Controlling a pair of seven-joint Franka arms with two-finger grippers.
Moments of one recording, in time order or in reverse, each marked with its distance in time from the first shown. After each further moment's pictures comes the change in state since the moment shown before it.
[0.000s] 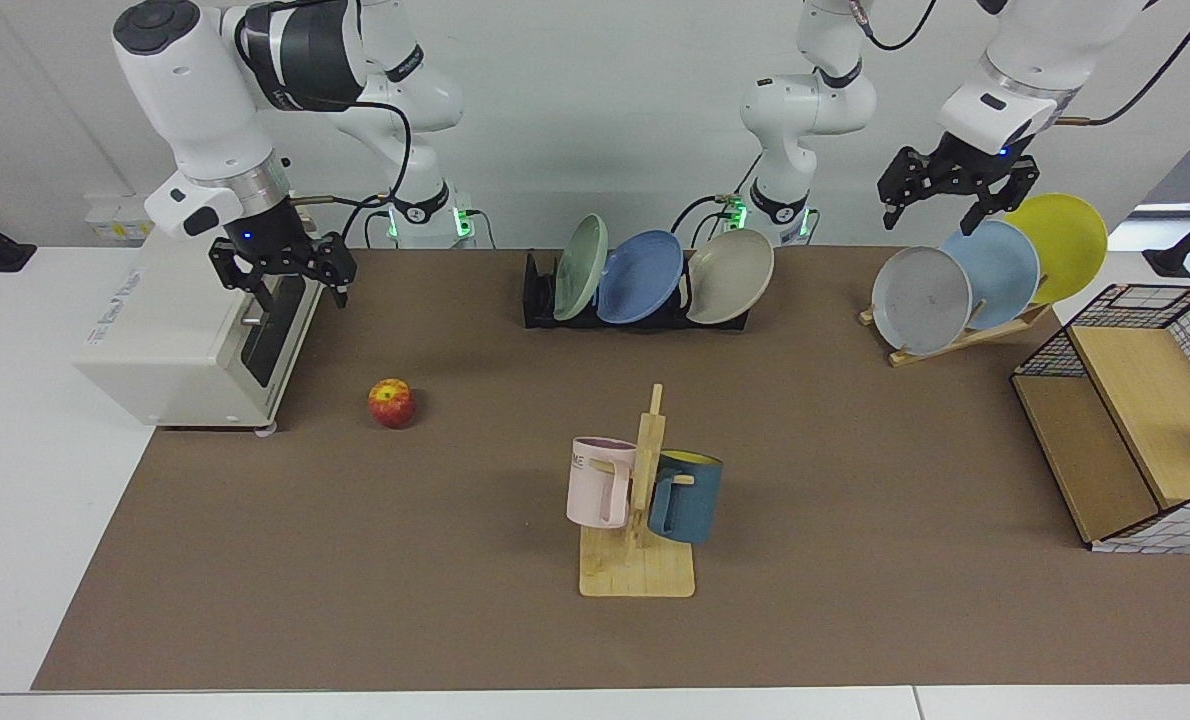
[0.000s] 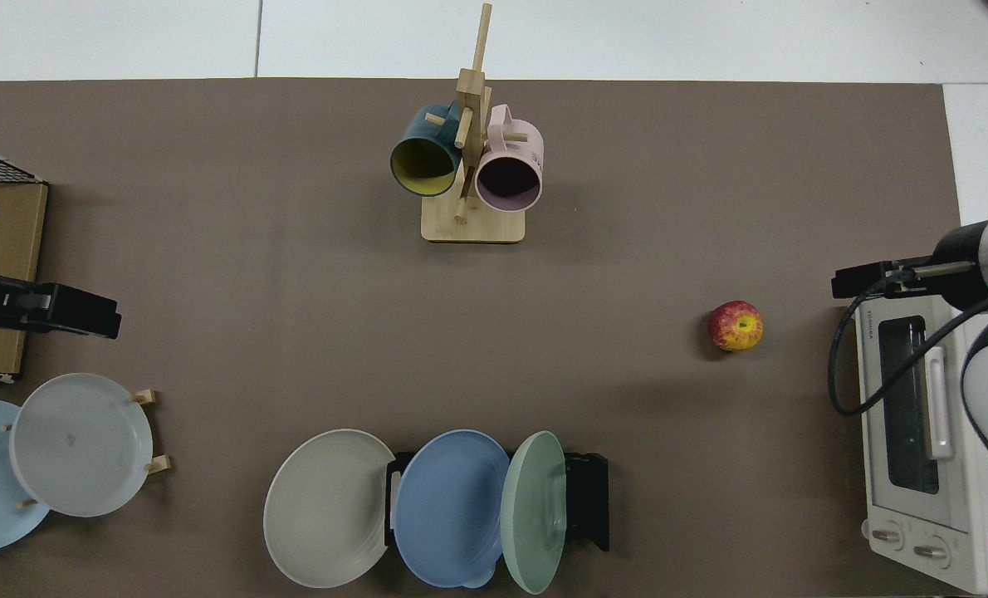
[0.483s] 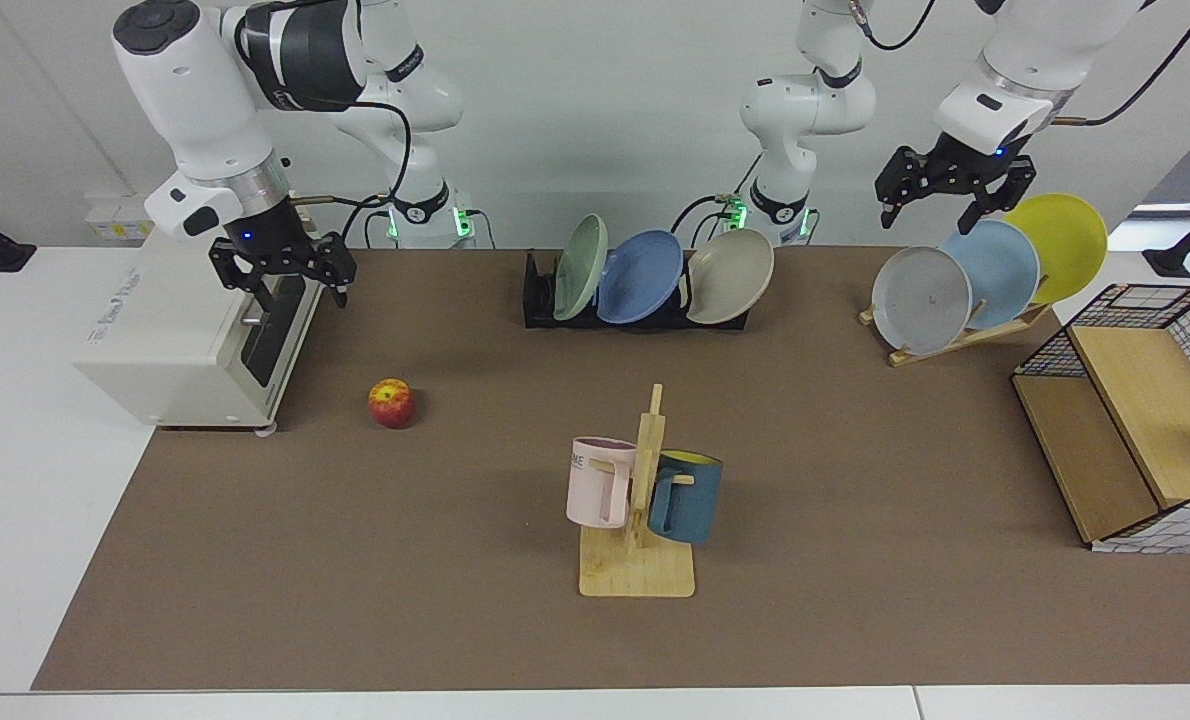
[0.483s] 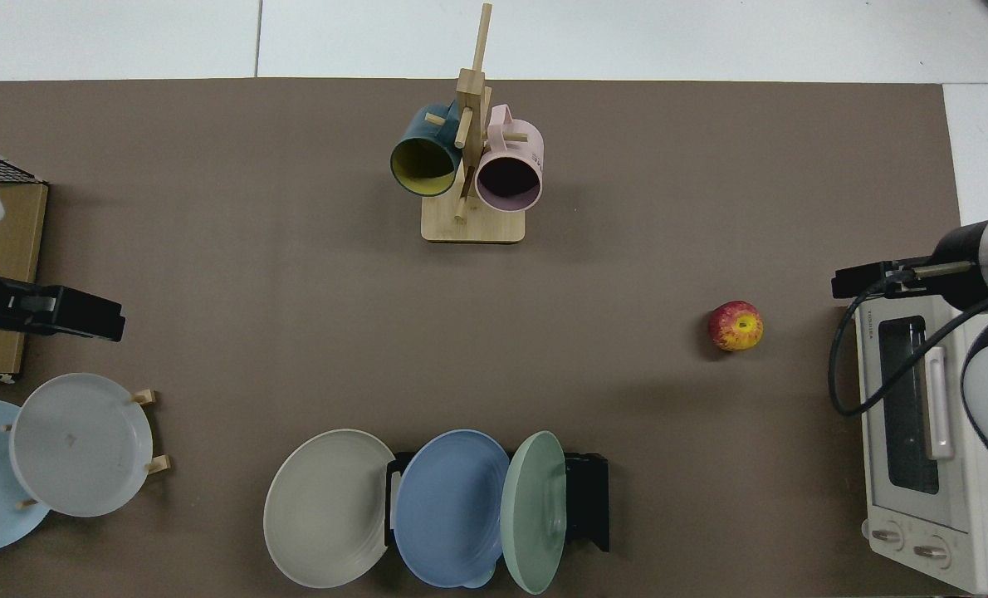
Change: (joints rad) left arm -0.003 0.000 -0.004 0.000 0.000 -0.006 0.000; right arm 0.000 0.000 0.000 0.000 0.000 0.000 0.000
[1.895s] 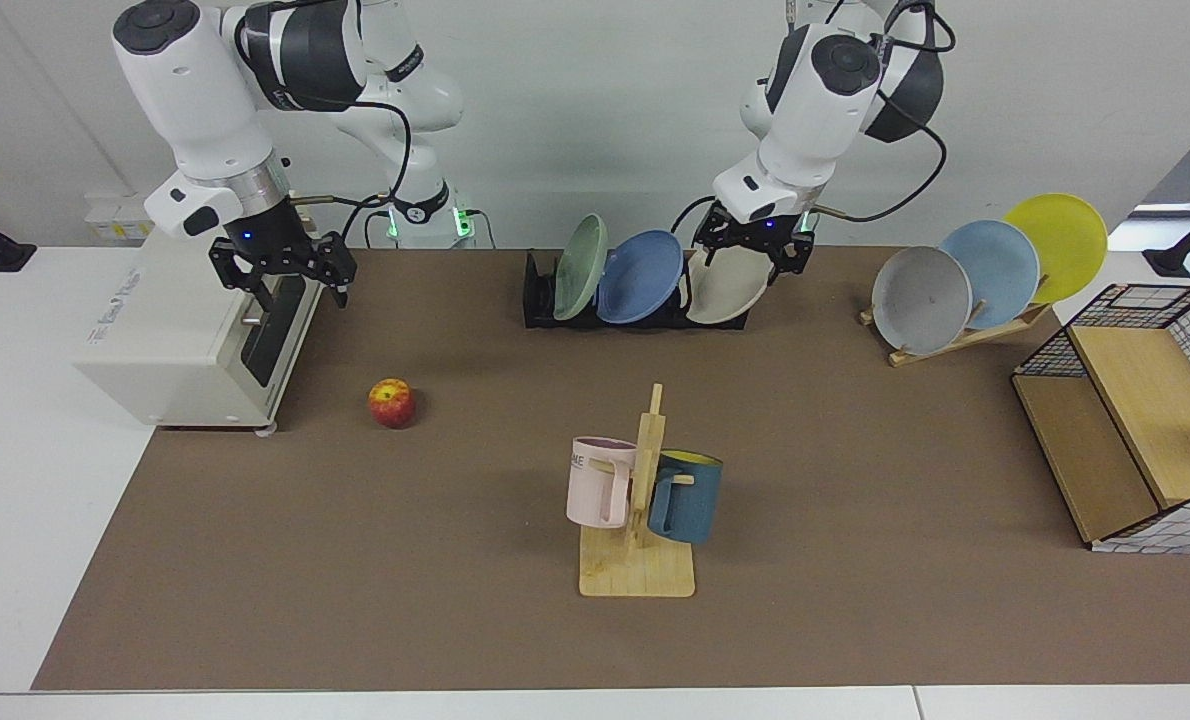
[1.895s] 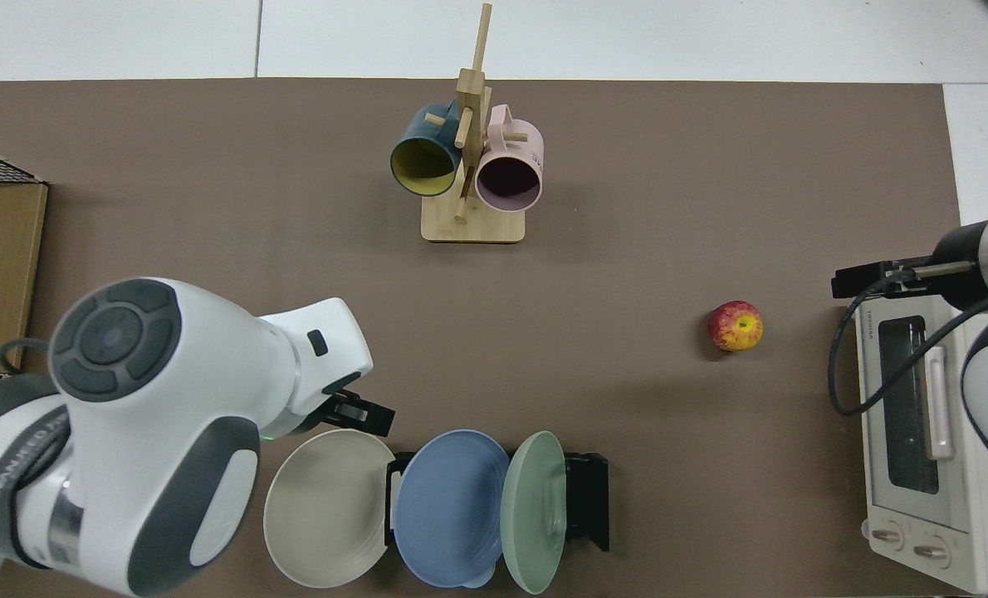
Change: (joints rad) left arm -0.026 -0.142 -0.296 -0.572 -0.196 0.416 -0.041; right arm 0.000 0.000 0.000 0.000 0.000 0.000 0.000
